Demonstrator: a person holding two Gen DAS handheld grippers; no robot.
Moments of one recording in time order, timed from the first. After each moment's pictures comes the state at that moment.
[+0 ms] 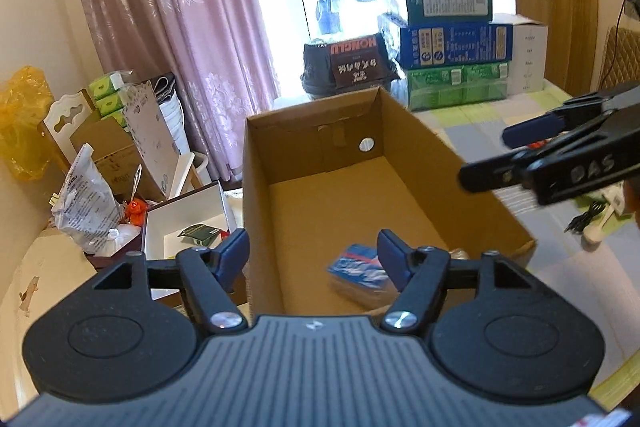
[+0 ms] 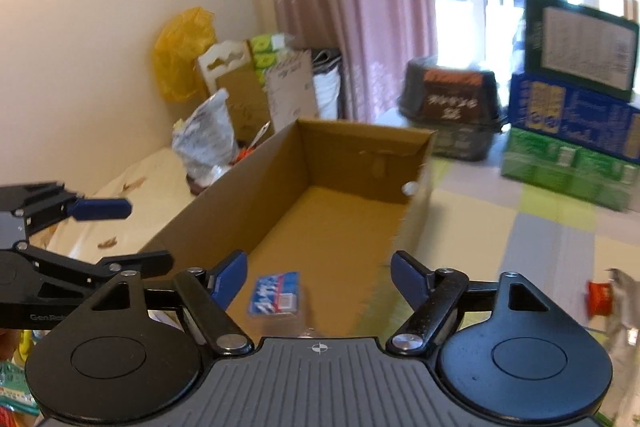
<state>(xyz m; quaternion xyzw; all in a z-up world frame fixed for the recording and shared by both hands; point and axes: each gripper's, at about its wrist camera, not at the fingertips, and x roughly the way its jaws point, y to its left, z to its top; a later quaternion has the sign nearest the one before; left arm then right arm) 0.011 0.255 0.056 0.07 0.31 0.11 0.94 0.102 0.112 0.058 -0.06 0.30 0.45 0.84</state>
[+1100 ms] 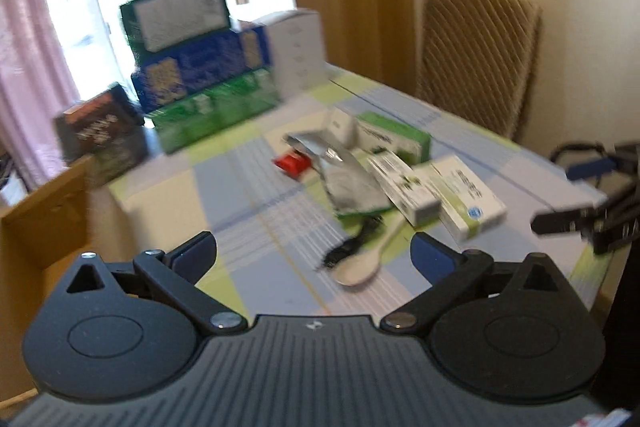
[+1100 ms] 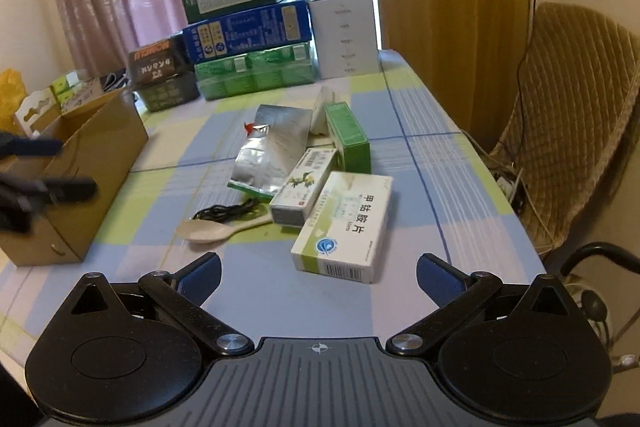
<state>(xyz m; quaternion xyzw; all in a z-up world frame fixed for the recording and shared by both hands) 0.071 0.014 0.013 0.14 0.31 -0.14 0.93 0.053 -0.212 -0.004 0.02 0.34 0.18 0.92</state>
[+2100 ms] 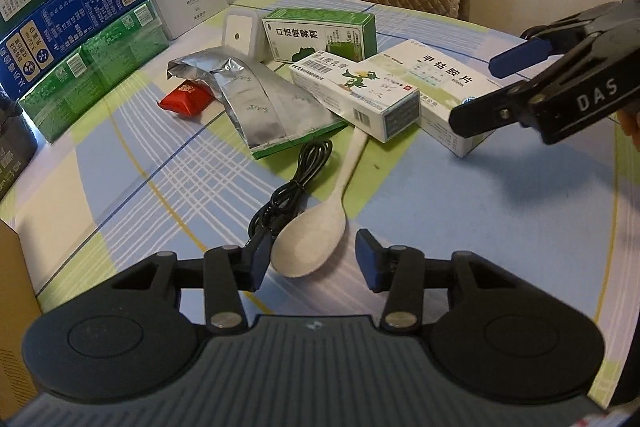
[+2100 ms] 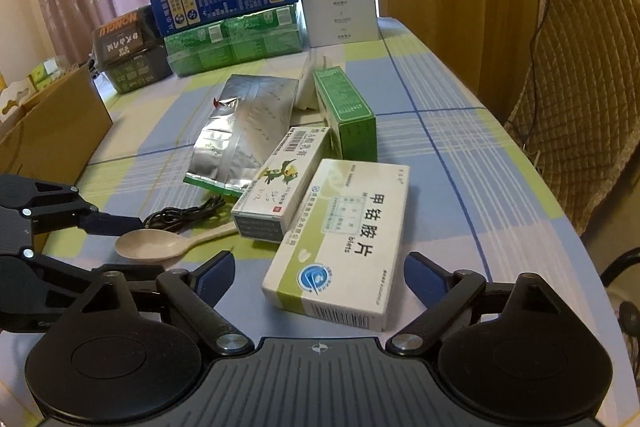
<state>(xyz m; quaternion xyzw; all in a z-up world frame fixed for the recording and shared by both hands) 0.144 -0.016 -0.095 0.22 0.38 -0.25 0.87 0.131 -0.189 -0.058 0.02 0.38 0.16 0.91</state>
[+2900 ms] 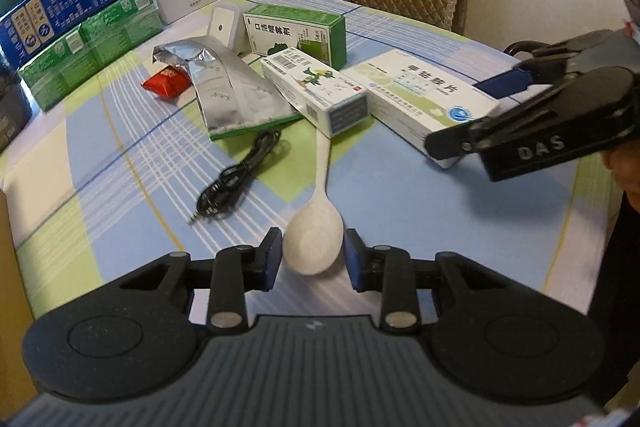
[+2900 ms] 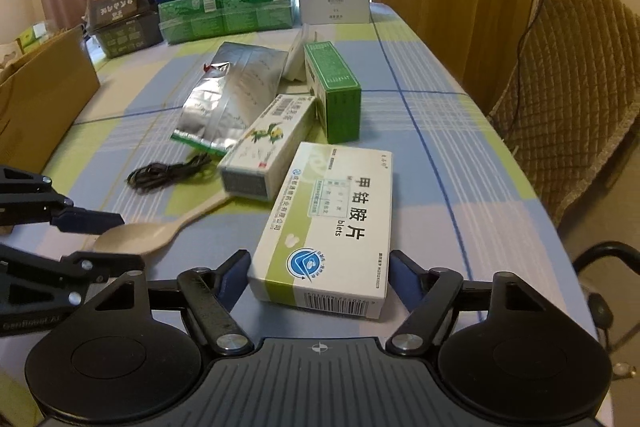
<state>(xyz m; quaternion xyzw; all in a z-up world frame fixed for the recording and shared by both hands) 0.110 -0.036 -0.091 0.17 0.40 -0.23 0.87 0.105 -0.192 -0.061 -0.03 0.40 0.14 0.91</state>
